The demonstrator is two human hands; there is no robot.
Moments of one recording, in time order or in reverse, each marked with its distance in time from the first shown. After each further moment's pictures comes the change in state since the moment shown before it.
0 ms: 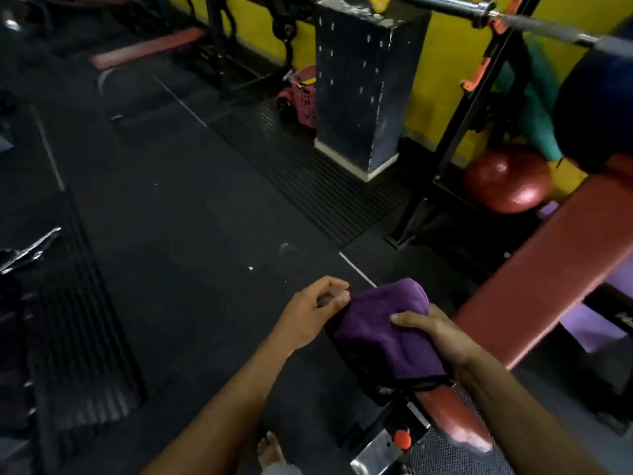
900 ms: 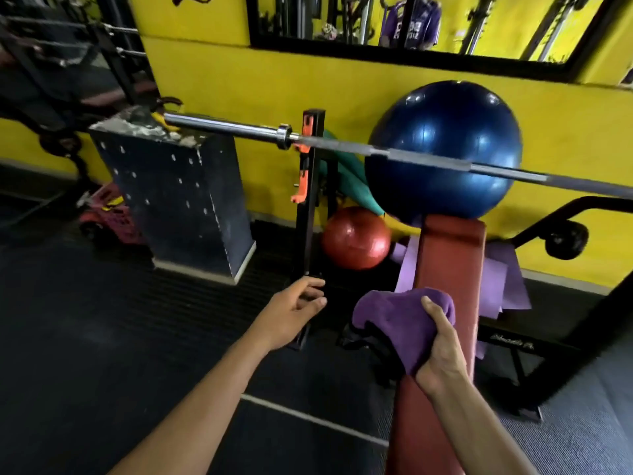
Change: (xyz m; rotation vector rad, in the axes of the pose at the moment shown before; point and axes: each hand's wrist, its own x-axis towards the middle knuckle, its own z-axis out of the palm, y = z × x) left_hand 0.457 0.188 0.039 0.209 -0.498 0.349; right_hand 0.171 -0.210 -0.178 0.990 0.812 -0.426
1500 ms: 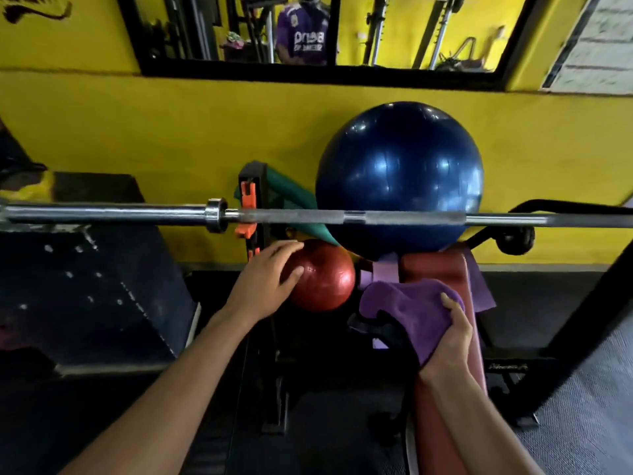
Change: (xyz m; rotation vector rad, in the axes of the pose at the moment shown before) left_hand 0.369 0.011 -0.122 0.544 0.097 0.571; right_hand 0.229 -0.085 0.135 0.220 0.173 -0.292
